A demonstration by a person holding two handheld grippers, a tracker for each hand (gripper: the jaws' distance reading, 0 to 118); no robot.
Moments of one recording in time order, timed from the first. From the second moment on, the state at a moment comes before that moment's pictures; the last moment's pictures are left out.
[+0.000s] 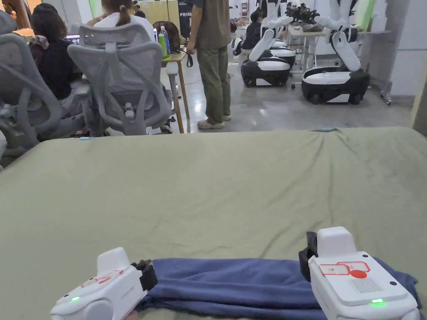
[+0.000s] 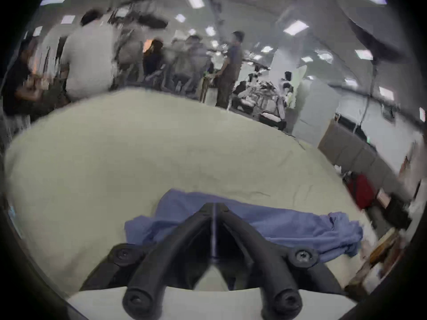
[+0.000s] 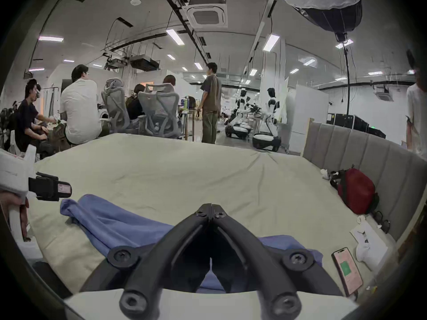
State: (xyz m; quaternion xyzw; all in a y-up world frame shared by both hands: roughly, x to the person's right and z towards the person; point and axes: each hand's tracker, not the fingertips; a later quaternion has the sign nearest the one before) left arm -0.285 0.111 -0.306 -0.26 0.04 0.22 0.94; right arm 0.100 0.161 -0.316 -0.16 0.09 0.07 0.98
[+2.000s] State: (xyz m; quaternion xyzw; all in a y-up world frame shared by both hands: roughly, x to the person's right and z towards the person) left arm -0.164 0.102 -0.364 -0.31 -0.05 0.20 0.93; right arm 0.150 0.134 -0.315 -0.23 0.10 0.03 0.97
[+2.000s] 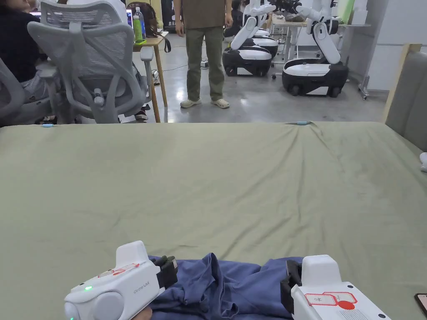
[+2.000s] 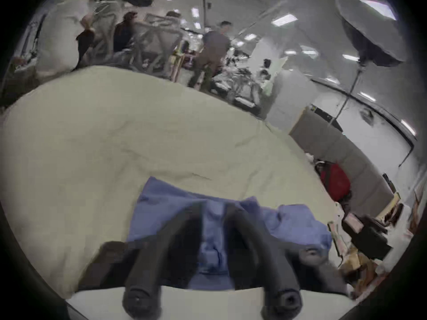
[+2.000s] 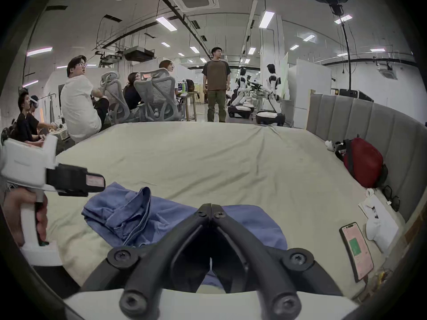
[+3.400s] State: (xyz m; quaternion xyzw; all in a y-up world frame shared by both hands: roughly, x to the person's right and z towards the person) left arm -0.231 0.007 -0.371 -0.26 -0.13 0.61 0.74; right arm 0.128 0.129 -0.314 -0.24 0.12 0.04 0.96
